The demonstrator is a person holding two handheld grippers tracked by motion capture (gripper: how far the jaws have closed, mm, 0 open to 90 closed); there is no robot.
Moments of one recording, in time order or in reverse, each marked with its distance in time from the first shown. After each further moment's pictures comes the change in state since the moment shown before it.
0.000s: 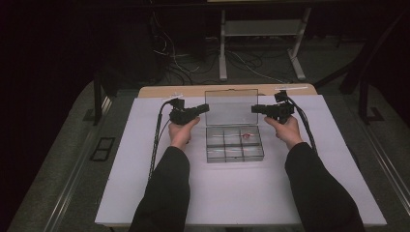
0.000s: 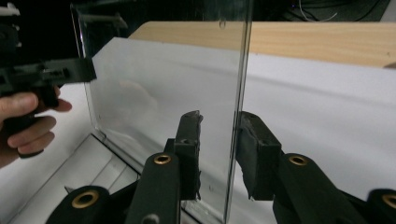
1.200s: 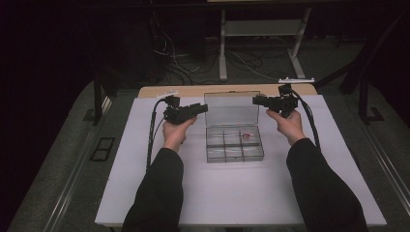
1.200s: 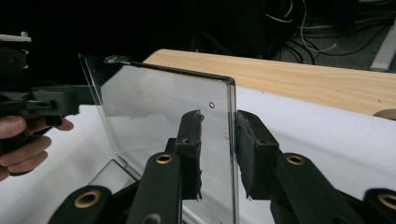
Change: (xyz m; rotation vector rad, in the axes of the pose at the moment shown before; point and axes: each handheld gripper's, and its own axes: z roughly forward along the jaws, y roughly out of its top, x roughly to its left) left arm -0.024 0.019 -0.030 0.051 0.016 0.009; right arm 0.014 0.018 -0.020 -0.091 0.028 -0.037
